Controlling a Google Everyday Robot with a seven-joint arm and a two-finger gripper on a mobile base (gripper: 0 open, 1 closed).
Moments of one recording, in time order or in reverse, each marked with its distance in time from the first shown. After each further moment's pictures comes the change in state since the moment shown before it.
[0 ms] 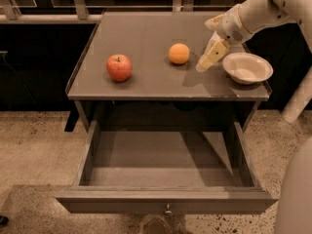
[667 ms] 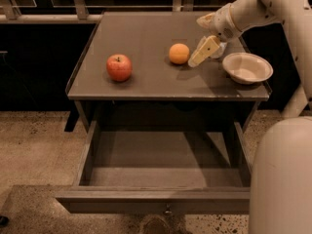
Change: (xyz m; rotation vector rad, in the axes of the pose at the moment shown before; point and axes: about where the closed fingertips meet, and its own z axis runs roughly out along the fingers) arm -0.011 -0.023 0.026 -0.021 -0.074 -0.003
